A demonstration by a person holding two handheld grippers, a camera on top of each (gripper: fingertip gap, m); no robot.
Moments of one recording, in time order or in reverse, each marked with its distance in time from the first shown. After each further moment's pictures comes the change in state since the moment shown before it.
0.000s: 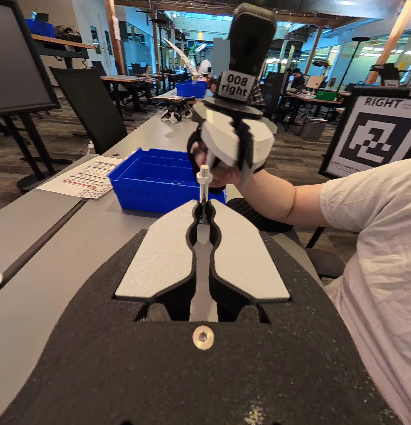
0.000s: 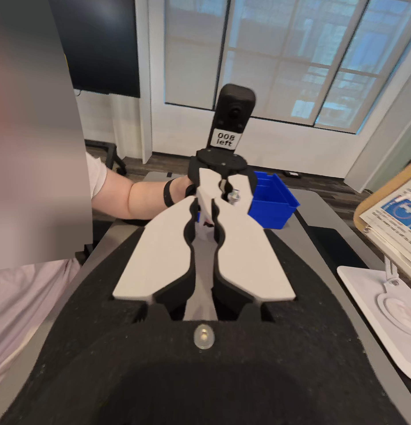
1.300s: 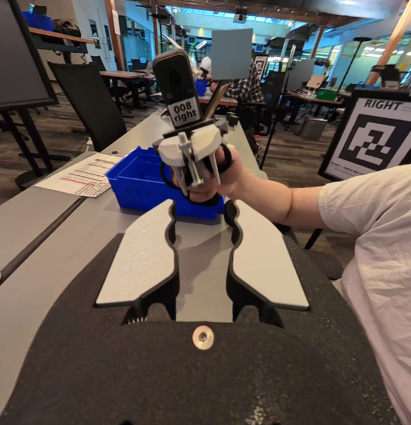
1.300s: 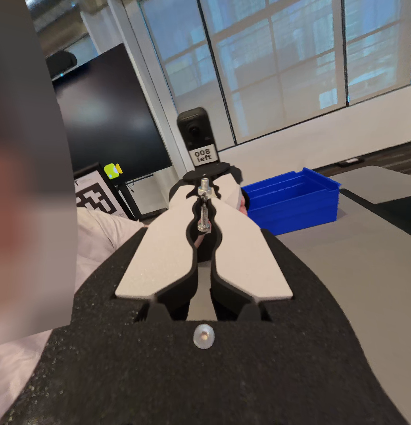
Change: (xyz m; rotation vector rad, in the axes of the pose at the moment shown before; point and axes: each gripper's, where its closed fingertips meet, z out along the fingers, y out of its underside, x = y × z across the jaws) left arm 0.003 -0.003 0.002 -0.011 -0.015 -0.007; right arm 0.042 0.006 -0.012 0.208 -0.081 0.483
